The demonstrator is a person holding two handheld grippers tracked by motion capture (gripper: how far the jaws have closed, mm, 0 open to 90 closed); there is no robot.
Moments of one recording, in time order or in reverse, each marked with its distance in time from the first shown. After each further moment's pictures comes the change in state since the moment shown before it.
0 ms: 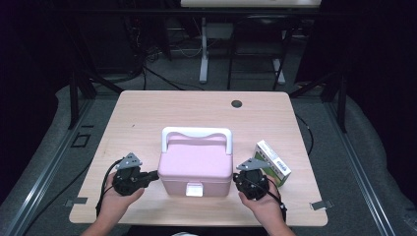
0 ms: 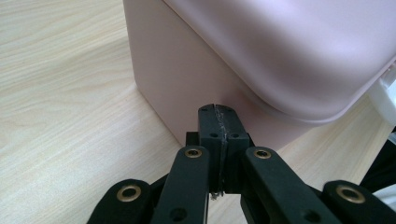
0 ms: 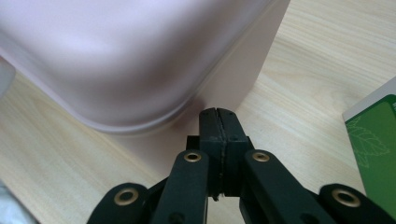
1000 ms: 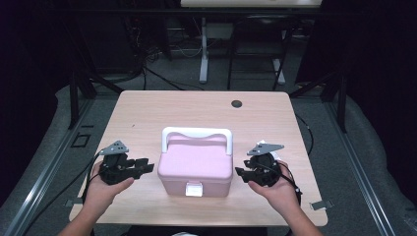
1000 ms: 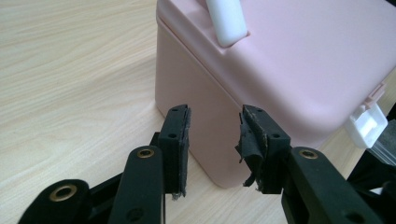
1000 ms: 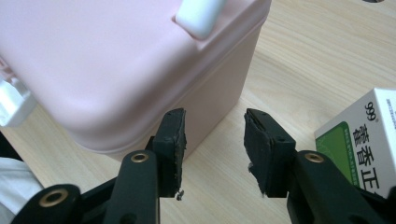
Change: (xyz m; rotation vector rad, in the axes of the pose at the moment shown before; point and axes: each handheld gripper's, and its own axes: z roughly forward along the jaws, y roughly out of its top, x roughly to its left) left arm 0.020 0.030 -0.032 -0.014 -0.022 -0.024; right arm -0.034 0.033 -0.026 0.029 0.083 -0.039
